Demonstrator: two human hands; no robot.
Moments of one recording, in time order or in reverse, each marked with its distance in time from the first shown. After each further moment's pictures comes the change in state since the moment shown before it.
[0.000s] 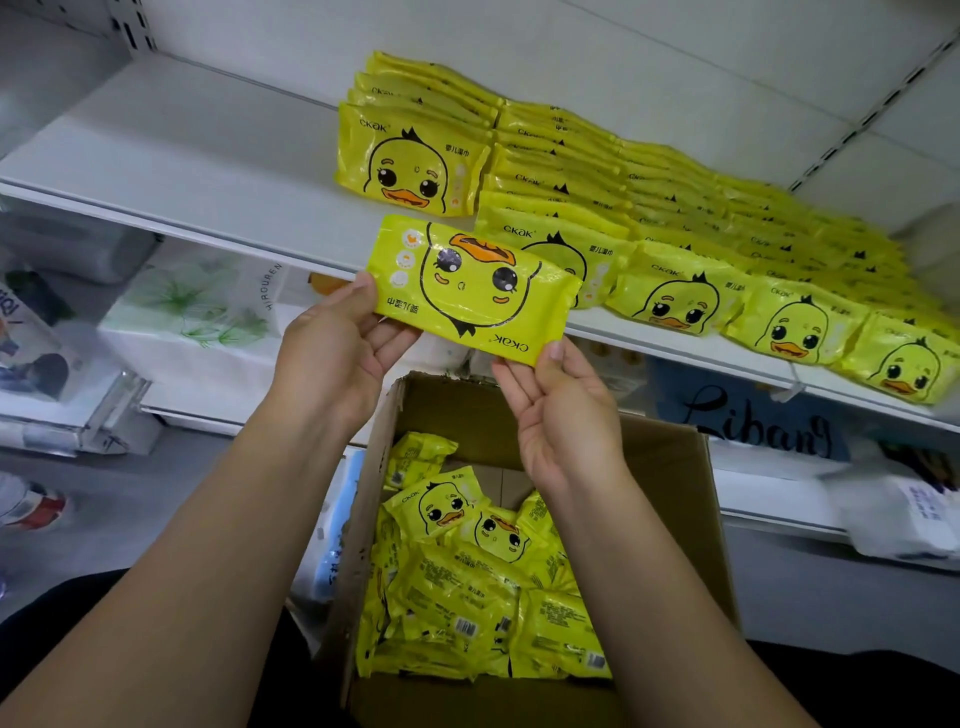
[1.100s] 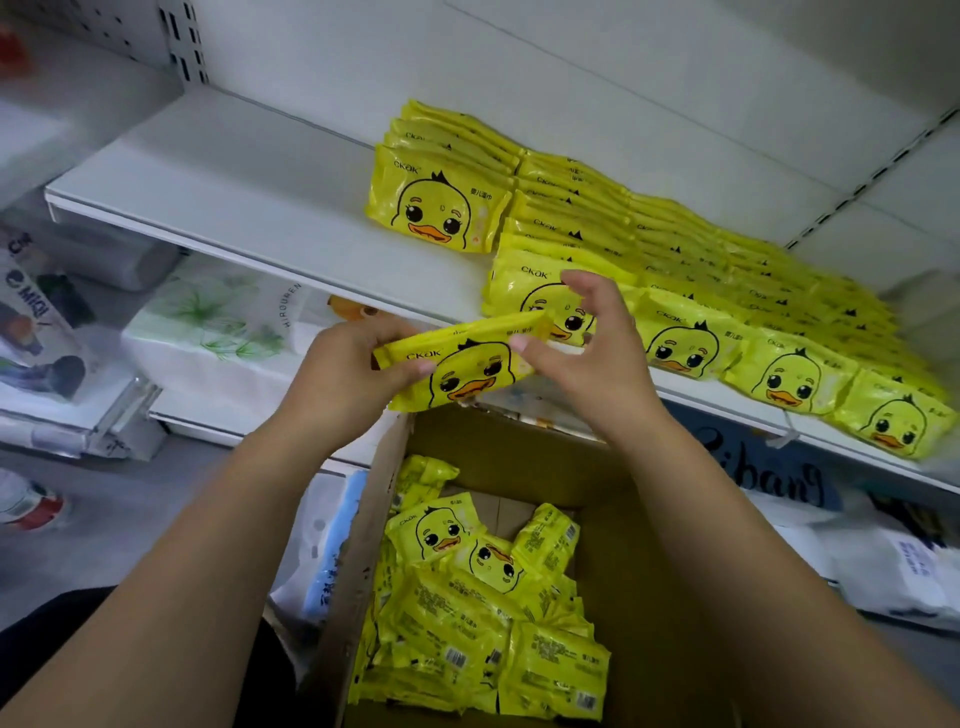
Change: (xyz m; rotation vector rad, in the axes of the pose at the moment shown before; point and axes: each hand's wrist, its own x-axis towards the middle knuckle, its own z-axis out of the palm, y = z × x) left_hand -0.008 0.018 -0.029 1.146 -0.197 0.430; right_hand 0.032 -0.058 0.020 -1.251 -0.222 -0.602
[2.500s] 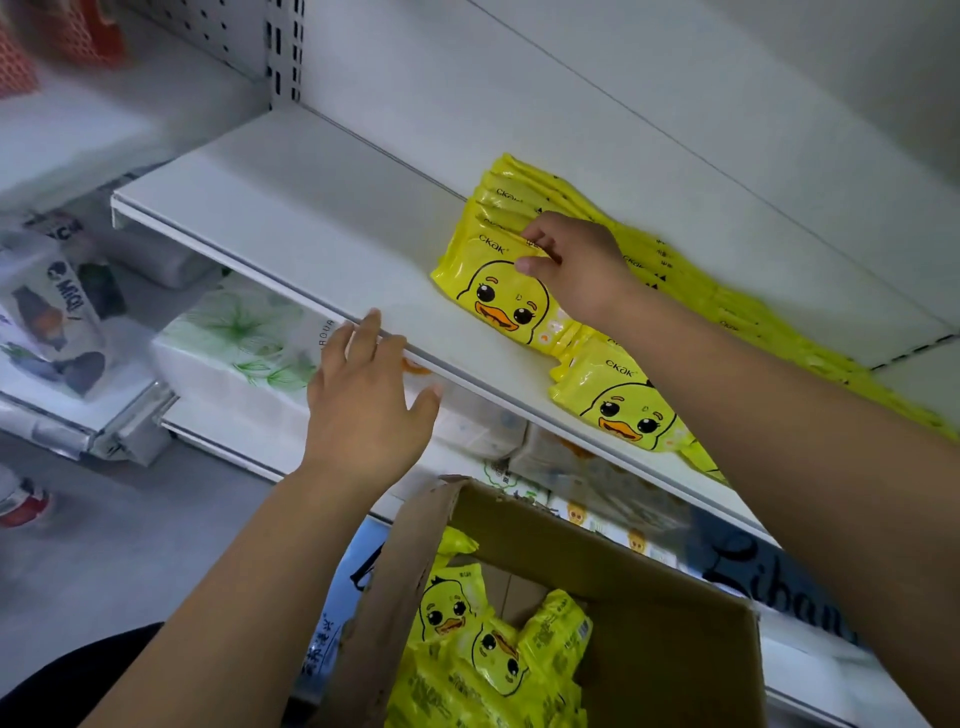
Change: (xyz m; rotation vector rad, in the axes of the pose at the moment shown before) left_hand 0.046 -0.040 -0.016 0.446 0.237 -0.173; right_hand 0.211 -0.048 0.088 -0.484 -0.269 -0.356
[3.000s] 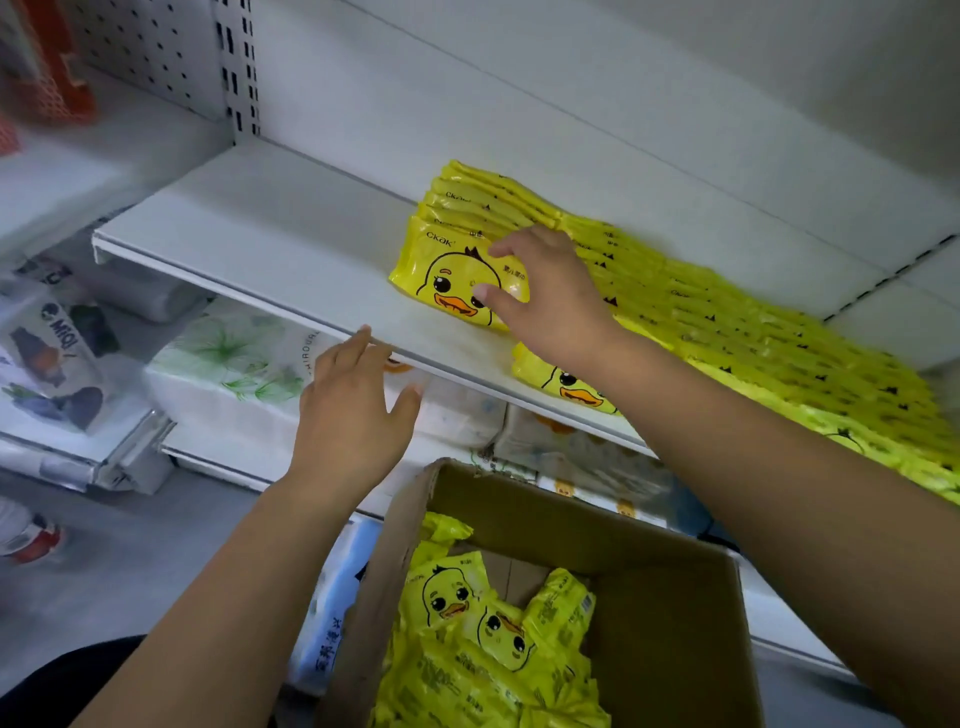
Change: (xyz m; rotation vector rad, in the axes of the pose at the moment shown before) left_hand -0.024 0.013 0.000 -0.031 0.054 0.129; right_hand -0.087 -0.020 -0.015 -0.025 0.162 -0.114
